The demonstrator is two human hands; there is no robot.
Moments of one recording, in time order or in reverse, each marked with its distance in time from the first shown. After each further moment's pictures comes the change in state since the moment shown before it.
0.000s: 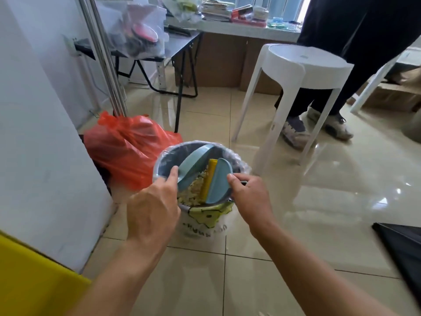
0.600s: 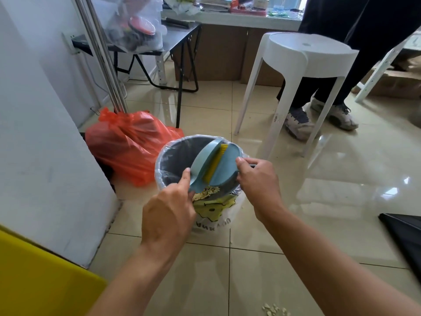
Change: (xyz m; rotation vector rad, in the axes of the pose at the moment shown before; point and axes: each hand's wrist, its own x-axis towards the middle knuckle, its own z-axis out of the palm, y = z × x) left_hand -0.016 0.020 0.002 -0.181 -0.028 -0.028; right_hand 0.009 -0.011 -0.008 0.081 0.073 0.029
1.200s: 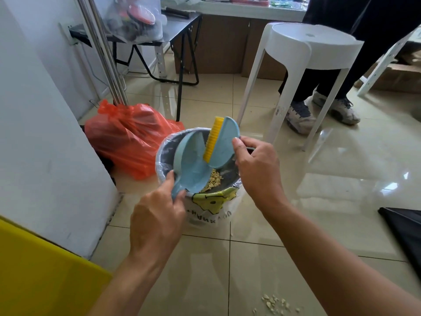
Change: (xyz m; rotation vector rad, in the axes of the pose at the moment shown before) left_hand -0.018 -0.008 -0.018 -0.296 -0.033 -0.214; right_hand -0.007 -0.017 0.002 -0.070 0.045 -0.287
